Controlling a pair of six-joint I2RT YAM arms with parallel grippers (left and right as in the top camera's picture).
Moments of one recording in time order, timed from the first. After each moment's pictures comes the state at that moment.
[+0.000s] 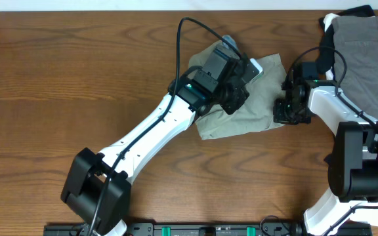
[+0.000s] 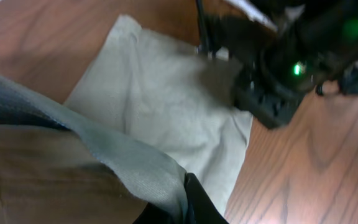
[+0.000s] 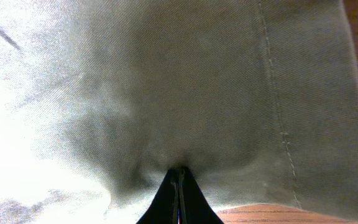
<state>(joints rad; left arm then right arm) -0.69 1.80 1.47 -0.45 0.27 0.14 0.00 1.88 1.12 -0.70 -0.08 0.12</state>
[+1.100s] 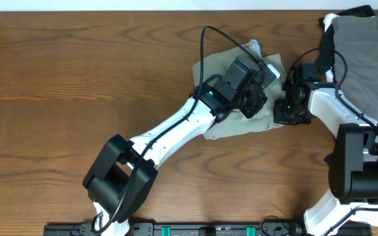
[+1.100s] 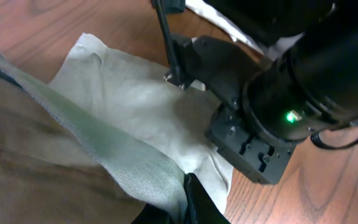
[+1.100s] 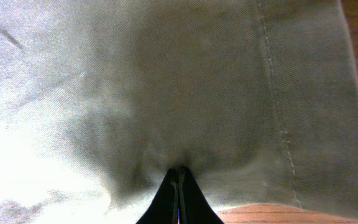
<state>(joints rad) -0.77 1.93 1.47 -0.26 0.26 0.04 0.00 1.87 1.10 -0.68 -0.08 0.12</state>
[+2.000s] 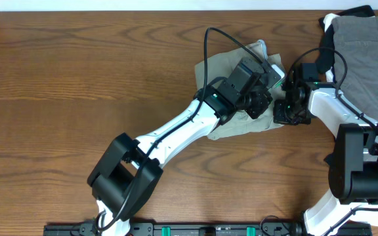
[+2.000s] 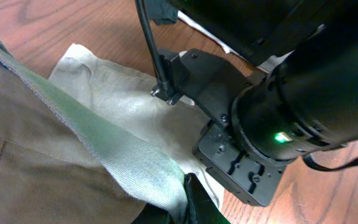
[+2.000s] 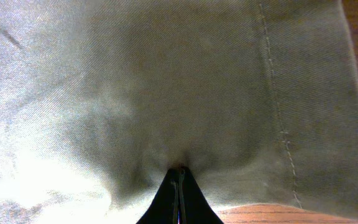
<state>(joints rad) -0.79 1.96 1.47 -0.20 0.26 0.01 0.00 1.87 1.10 -0.68 -0.08 0.12</state>
